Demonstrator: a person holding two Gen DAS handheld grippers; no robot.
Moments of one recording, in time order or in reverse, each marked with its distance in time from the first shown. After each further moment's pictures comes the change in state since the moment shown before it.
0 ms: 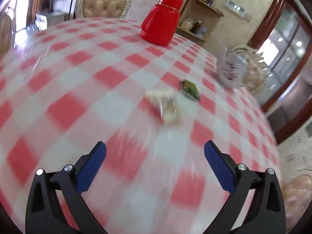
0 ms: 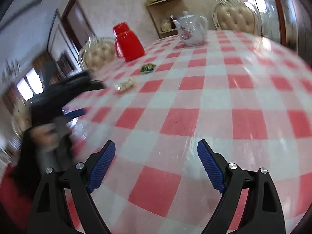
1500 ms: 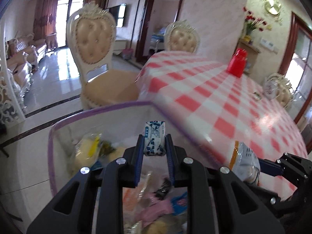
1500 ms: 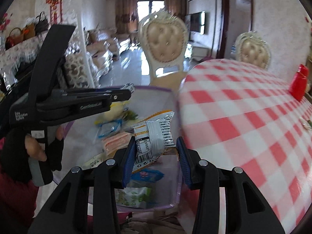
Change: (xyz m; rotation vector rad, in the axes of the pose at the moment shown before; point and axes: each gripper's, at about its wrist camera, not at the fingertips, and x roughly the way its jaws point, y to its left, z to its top) left arm -0.389 0.384 -0.279 -0.107 -0.252 0.288; right arm -0.093 0.411 -0.265 -0.916 0.204 0.509
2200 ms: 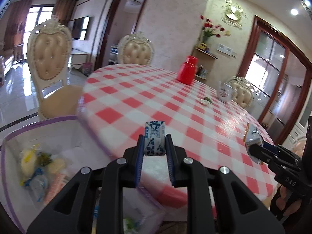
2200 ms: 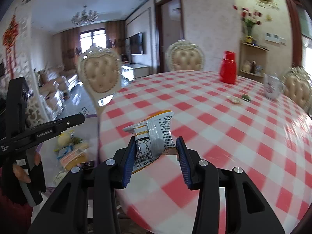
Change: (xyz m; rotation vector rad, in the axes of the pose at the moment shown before) left arm -0.028 -0.104 -0.009 0.056 -0.125 -0.312; right arm -0.136 -0.103 -0.059 0.266 -0.202 -0.330
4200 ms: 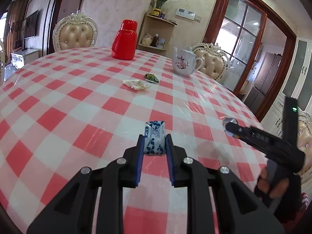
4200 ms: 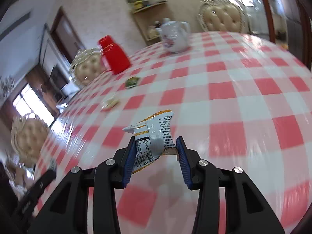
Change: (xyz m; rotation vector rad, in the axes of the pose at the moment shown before) left arm 0.261 -0.252 0.034 0.189 0.193 -0.240; right arm 0.068 -0.369 -0.017 0.650 0.050 -0.317
